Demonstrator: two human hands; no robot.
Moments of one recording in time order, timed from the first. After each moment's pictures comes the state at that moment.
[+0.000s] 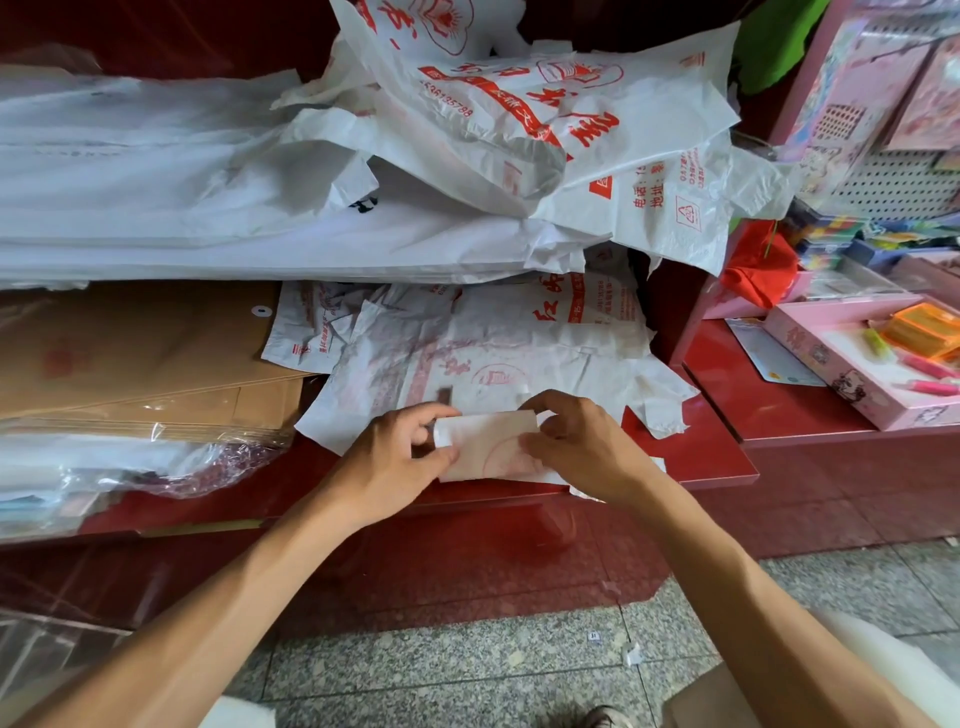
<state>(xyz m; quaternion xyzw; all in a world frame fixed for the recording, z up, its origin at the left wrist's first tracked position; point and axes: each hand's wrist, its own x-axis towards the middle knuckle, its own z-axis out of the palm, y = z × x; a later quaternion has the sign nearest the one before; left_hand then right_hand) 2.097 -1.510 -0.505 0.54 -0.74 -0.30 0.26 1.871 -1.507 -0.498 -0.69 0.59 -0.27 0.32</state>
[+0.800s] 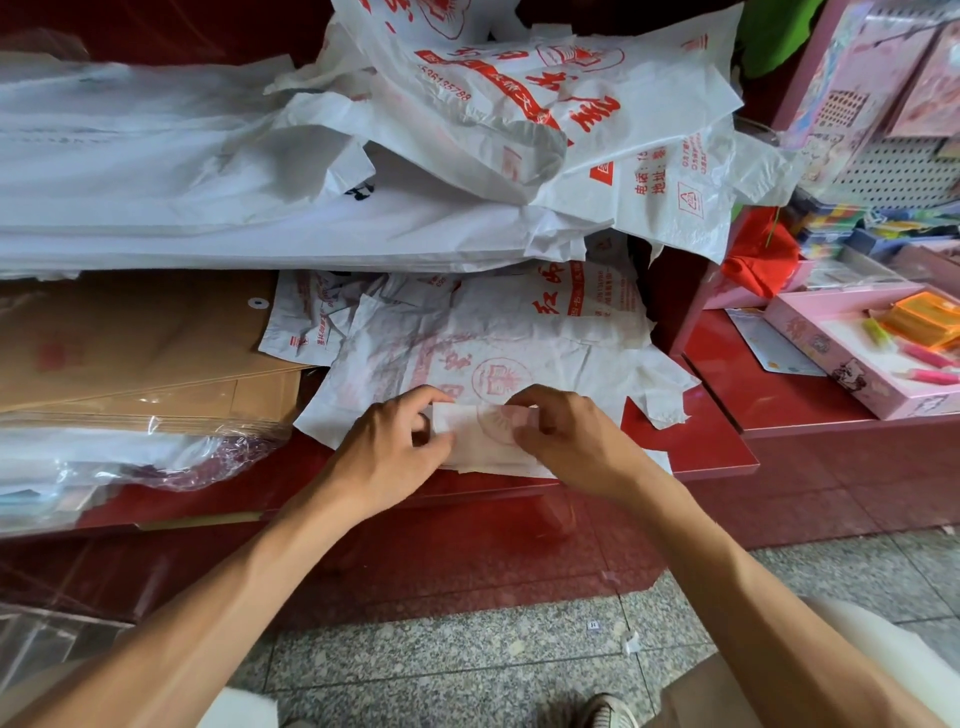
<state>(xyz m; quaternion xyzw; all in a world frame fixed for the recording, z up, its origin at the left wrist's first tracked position) 2.095 -1.512 -0.504 0.56 -0.75 -0.25 0.25 1.877 -1.508 -0.503 -0.74 0.57 -0.25 0.25</state>
